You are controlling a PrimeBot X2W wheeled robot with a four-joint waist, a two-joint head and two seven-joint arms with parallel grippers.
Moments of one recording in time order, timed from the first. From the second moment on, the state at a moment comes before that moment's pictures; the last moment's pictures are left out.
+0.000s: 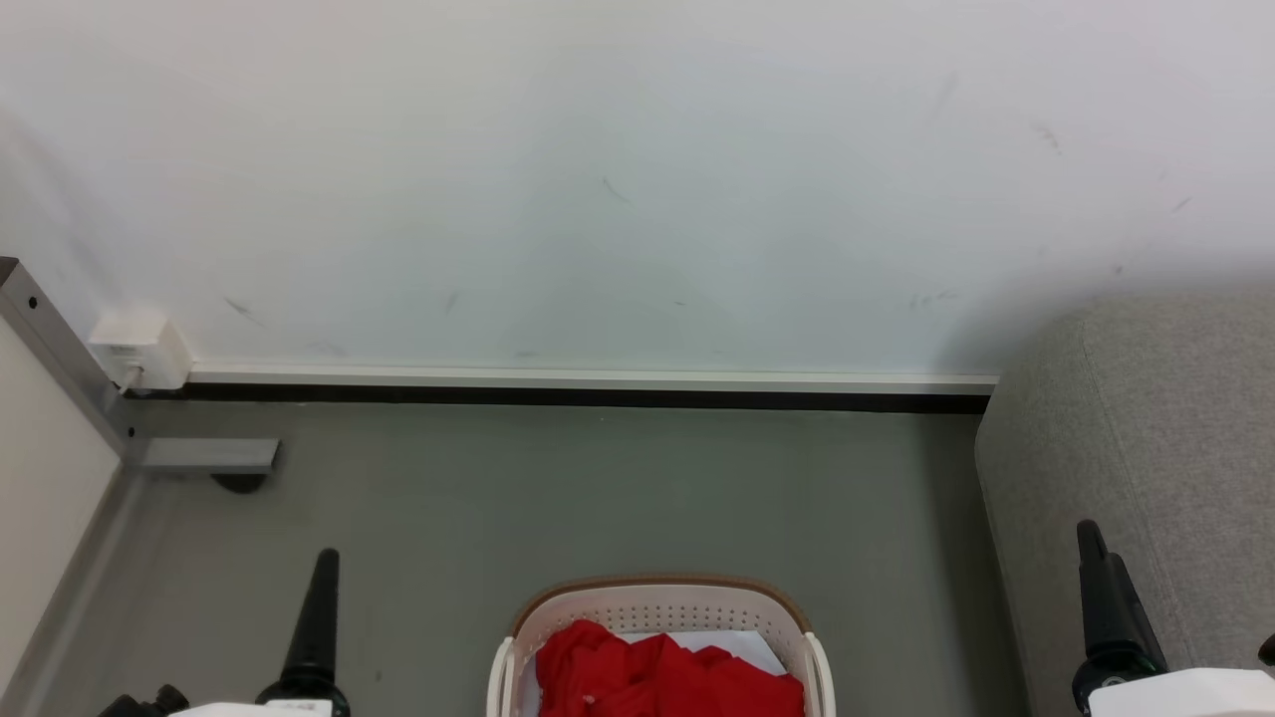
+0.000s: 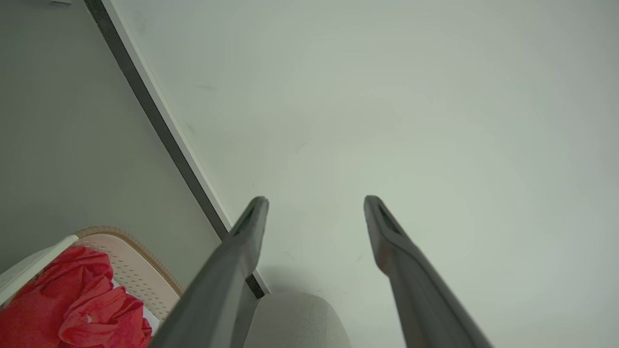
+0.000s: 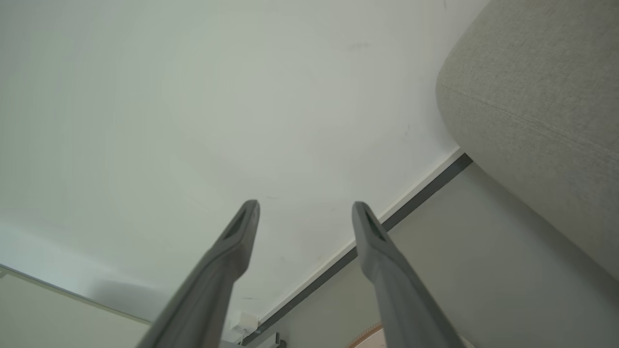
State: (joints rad) left arm -0.03 0.04 0.05 0.21 -1.31 -0.12 -0.03; right arm -0.06 -0.03 -0.02 0.20 1.09 0.13 -0.03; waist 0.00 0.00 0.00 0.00
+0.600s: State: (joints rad) left arm -0.01 0.04 0.03 0.16 -0.97 -0.12 -0.09; right arm -0.05 -0.05 0.02 0.17 0.74 0.13 -0.09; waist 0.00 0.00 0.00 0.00
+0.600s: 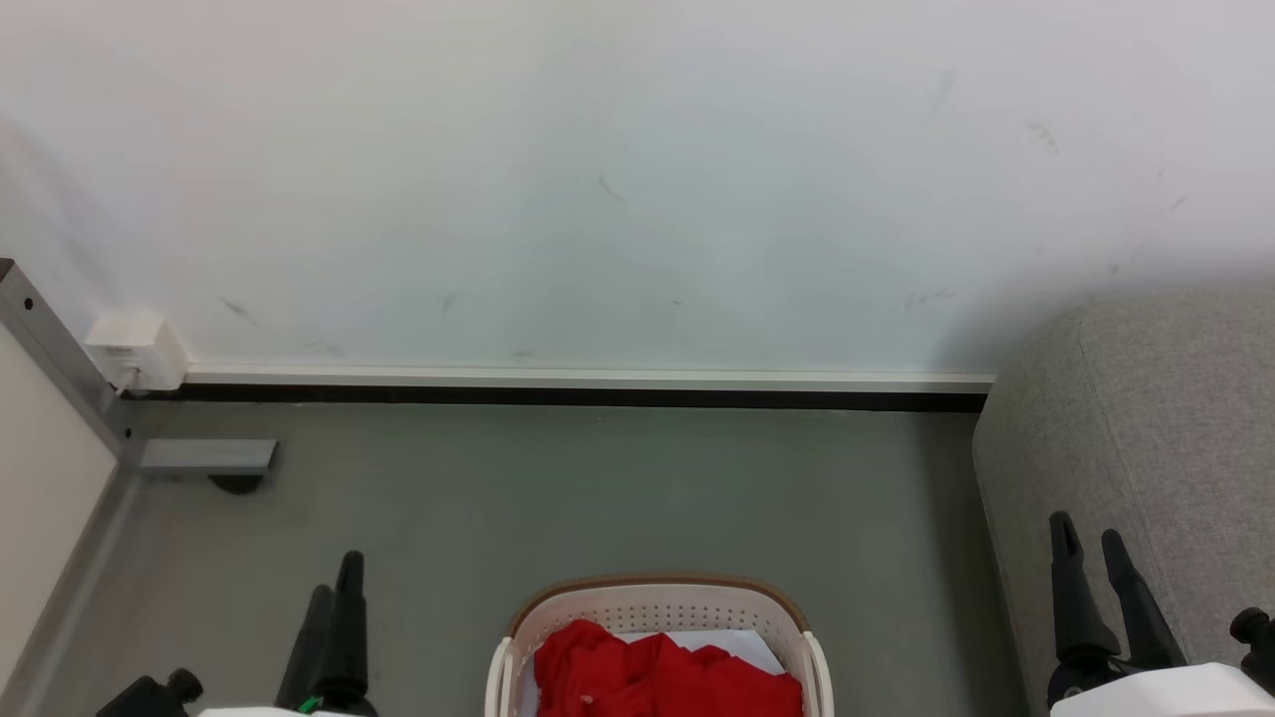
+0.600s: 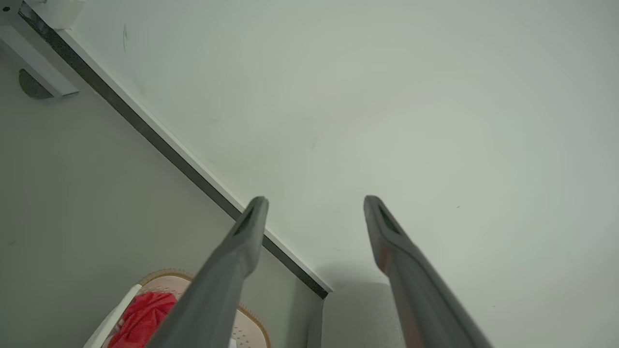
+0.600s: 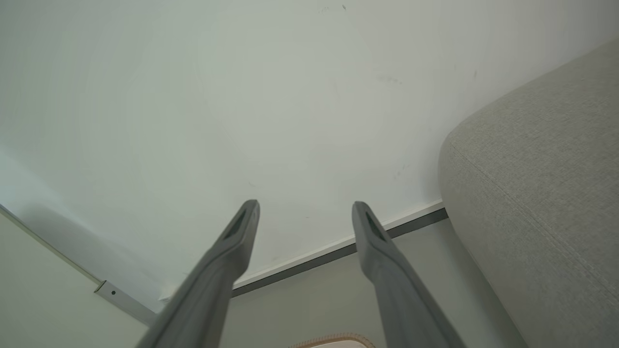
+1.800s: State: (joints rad) left arm 0.04 0.04 0.00 0.13 -0.47 -0.11 -0.19; right arm -0.04 -0.06 0.03 0.18 0.36 0.13 -0.19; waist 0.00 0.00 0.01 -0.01
